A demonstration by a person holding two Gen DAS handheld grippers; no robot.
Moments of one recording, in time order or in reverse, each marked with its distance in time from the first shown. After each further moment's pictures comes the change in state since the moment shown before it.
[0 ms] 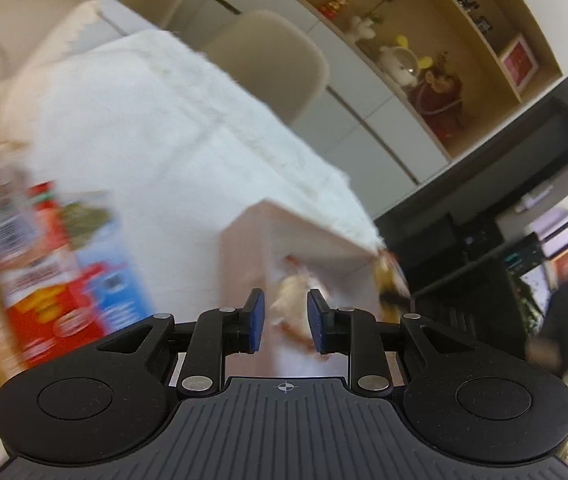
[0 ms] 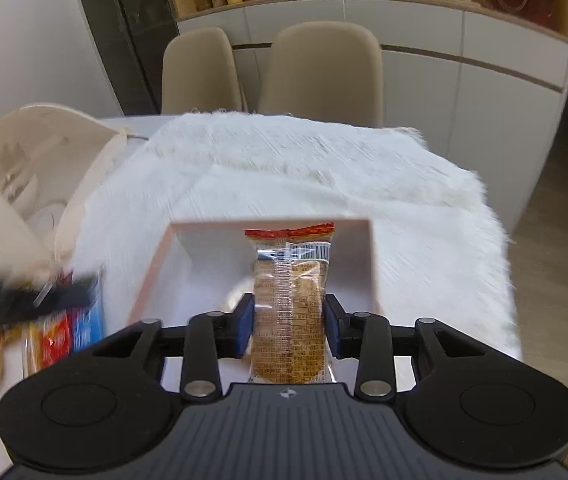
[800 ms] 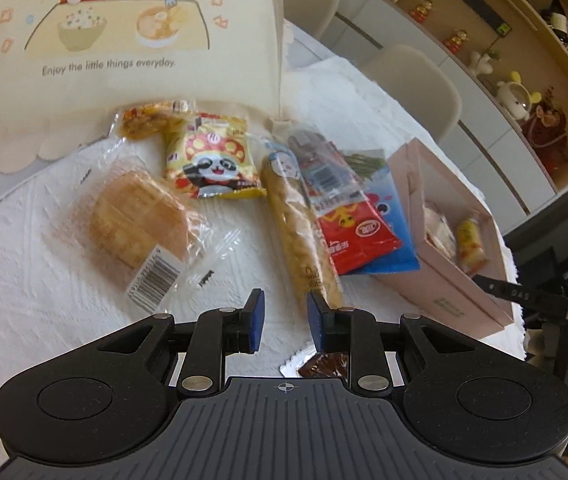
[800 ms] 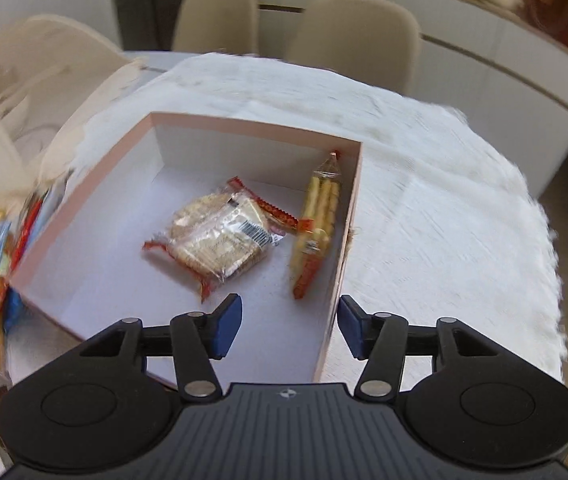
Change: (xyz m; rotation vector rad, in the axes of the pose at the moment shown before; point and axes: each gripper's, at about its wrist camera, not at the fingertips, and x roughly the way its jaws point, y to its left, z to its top) left arm -0.137 0.110 -0.055 -0.105 -0.081 0.326; right arm 0.038 0.090 -0.055 -0.211 0.040 -0.084
